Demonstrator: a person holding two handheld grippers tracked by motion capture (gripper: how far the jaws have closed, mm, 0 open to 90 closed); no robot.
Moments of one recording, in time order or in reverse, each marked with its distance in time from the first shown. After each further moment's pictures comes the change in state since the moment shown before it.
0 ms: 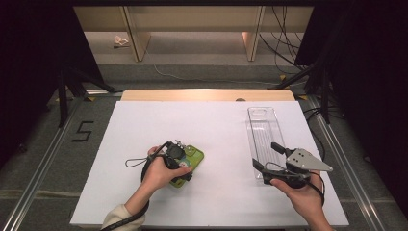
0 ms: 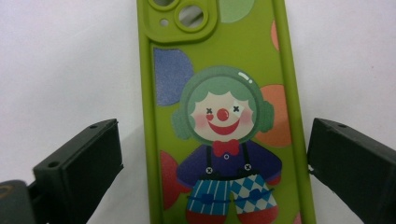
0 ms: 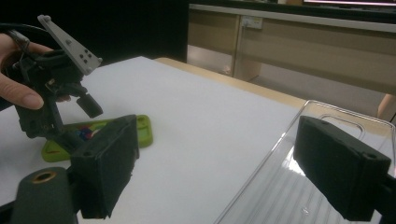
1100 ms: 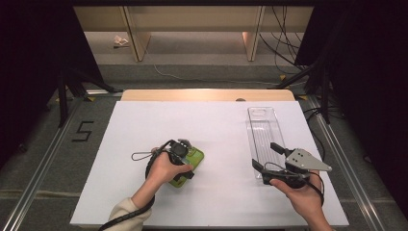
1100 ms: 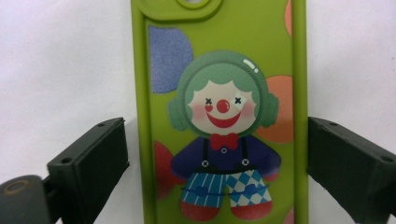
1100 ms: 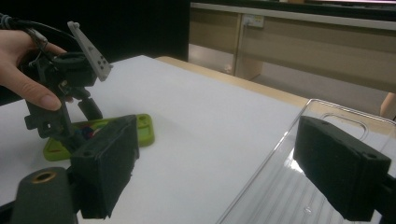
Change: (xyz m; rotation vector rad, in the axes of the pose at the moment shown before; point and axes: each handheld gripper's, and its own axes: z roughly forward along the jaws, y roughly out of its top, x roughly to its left) left arm -0.004 0.015 0.007 0.166 0.012 -0.048; right arm 0.001 -0.001 0.001 0.005 0.004 0.004
